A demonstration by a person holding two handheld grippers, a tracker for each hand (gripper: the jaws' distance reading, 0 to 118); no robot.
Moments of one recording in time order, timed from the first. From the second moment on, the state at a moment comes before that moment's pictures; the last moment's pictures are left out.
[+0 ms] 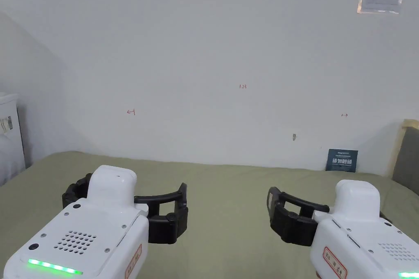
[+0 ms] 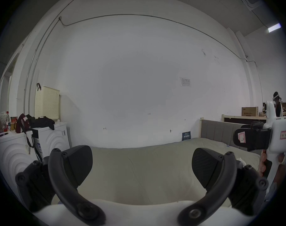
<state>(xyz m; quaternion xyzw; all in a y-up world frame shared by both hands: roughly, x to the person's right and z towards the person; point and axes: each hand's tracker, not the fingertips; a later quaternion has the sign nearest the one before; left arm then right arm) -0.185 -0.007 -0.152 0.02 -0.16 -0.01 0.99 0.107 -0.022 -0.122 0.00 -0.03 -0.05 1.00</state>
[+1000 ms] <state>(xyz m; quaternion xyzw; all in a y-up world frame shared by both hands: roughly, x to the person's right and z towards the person) -0.187 -0.010 -0.156 0.01 -0.16 0.00 0.99 0.117 -0.012 -0.118 -0.04 -0.04 -0.11 0.99</state>
